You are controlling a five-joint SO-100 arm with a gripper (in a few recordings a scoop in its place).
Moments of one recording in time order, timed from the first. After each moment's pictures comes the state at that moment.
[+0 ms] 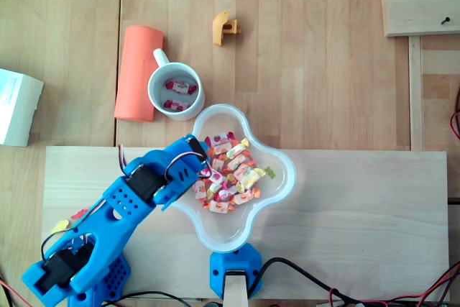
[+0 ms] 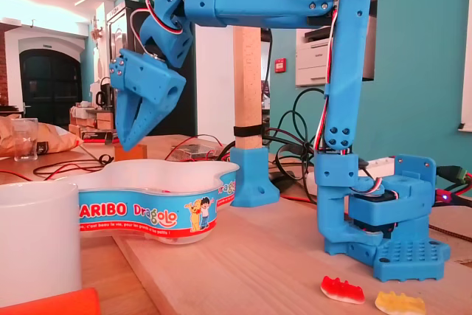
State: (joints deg) arm 44.8 94.2 85.1 68.2 9.7
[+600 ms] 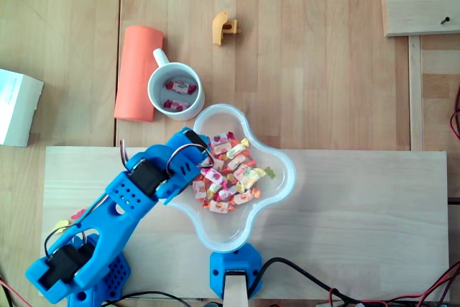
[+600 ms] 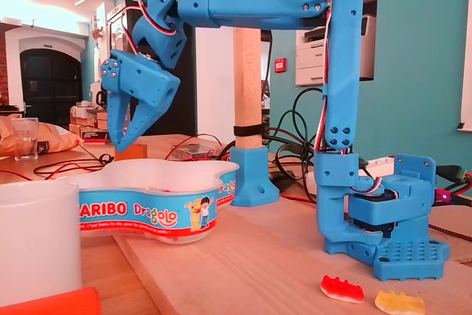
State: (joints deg) arm 44.2 91.1 83.6 67.5 -1.2
